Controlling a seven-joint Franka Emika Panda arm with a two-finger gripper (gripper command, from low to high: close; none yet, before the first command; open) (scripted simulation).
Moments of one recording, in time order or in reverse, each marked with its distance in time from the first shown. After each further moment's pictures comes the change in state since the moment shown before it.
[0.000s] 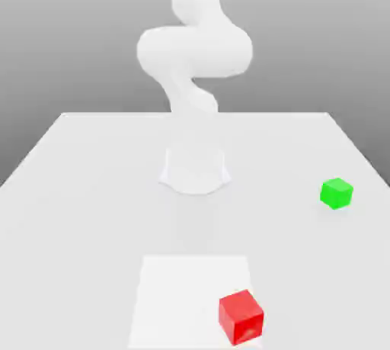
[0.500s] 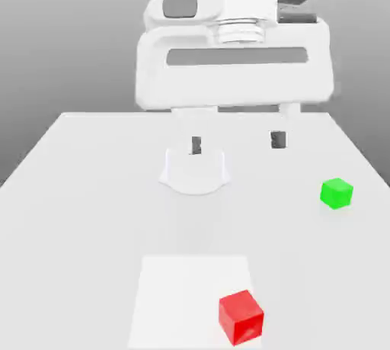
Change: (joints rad) arm 0.085 0.550 -0.001 -0.111 0.024 0.218 -0.169
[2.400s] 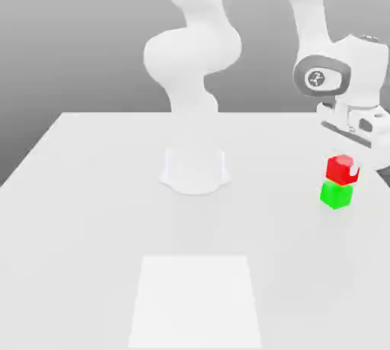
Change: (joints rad) arm 0.682 0.216 0.477 -0.436 -0.153 0.360 -0.500
